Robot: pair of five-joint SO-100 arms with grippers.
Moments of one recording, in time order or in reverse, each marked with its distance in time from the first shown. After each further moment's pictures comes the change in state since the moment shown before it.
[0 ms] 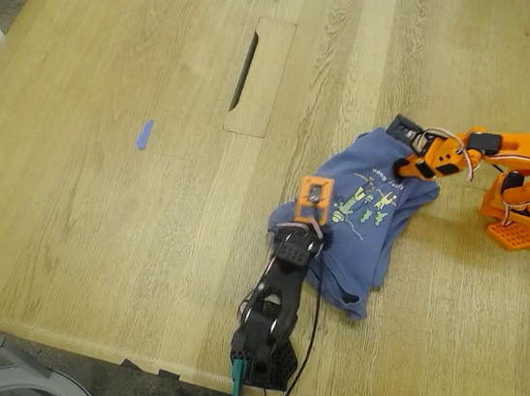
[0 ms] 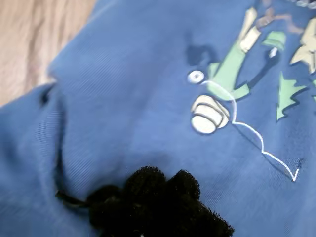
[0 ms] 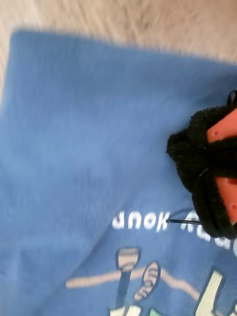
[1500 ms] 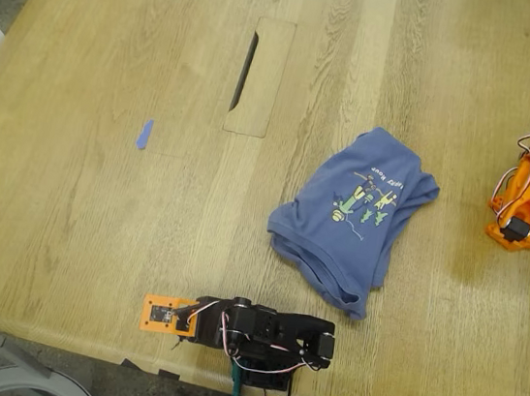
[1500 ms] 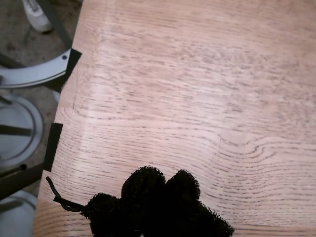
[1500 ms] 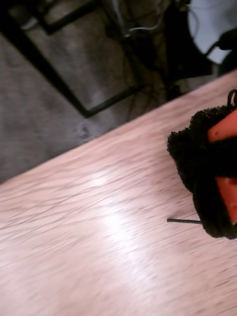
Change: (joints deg) arm 0 -100.8 65.4 19.7 41.7 8.1; arm 1 97.7 62.4 33.8 35.0 -8.2
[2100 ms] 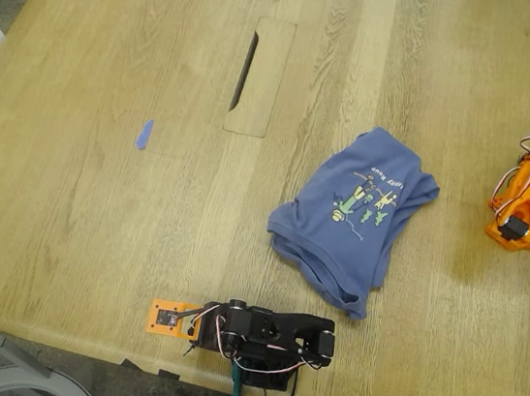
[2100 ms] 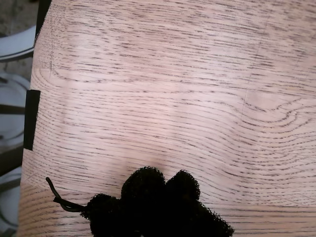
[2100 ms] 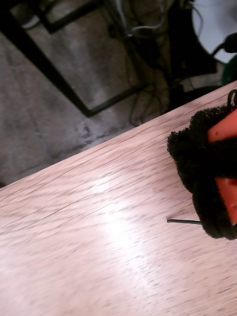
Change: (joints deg) arm 0 -1.3 0.0 6.2 4.2 0.3; arm 1 6.0 0.3 5.1 -1.1 -4.8
